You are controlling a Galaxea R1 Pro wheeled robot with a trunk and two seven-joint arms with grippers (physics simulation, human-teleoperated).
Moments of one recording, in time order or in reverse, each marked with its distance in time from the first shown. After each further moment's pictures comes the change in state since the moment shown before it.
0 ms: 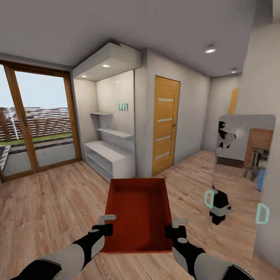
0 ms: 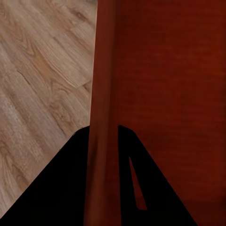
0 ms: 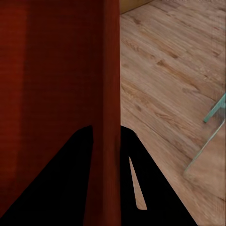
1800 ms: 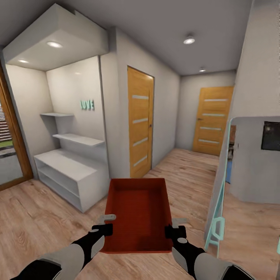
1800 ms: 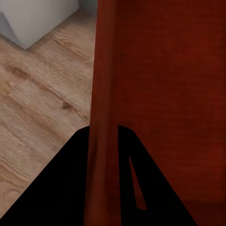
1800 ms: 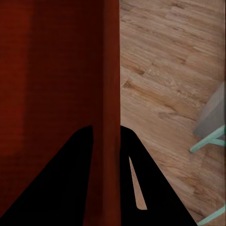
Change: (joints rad) left arm 0.000 0.001 -0.001 -0.001 0.000 0.003 -0.002; right arm 0.000 0.001 -0.001 0.000 0.000 0.000 -0.002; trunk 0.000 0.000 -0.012
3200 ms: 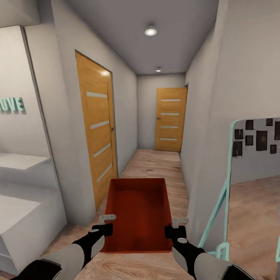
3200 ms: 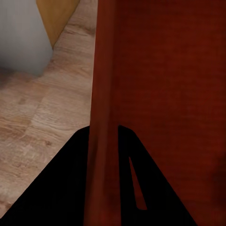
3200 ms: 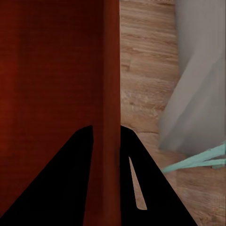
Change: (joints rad) left arm 0.000 0.000 0.000 0.000 0.000 -0.001 0.001; right arm -0.001 0.000 0.001 0.000 0.000 0.000 0.000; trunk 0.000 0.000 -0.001
